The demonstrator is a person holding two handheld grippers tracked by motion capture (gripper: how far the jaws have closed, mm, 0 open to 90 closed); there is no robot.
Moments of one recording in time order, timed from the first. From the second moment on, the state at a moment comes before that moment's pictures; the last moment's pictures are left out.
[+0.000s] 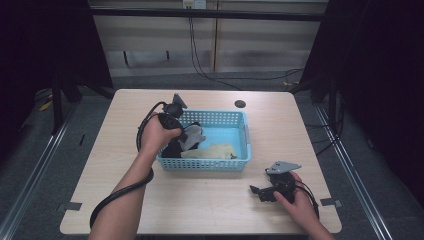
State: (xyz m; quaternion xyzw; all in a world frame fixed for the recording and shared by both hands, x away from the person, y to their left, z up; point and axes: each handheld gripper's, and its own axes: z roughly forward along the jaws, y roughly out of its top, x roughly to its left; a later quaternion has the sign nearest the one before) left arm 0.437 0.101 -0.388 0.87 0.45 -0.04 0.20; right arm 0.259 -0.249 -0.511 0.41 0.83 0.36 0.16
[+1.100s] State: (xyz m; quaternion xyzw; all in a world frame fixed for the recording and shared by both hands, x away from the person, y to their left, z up) left arm 0.441 0.153 -0.346 0.85 0.49 -0.01 0.20; right arm 0.259 -0.249 -0.511 0.41 0.83 0.36 0.16
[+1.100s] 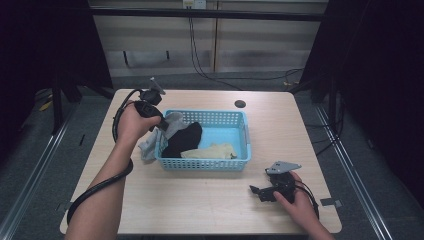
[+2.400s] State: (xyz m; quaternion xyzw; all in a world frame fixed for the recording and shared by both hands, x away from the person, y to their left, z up) left arm 0.435 0.242 -0.367 0.79 0.58 0.06 0.22; right arm 0.259 -0.249 -0.511 0.41 0.83 0.36 0.16
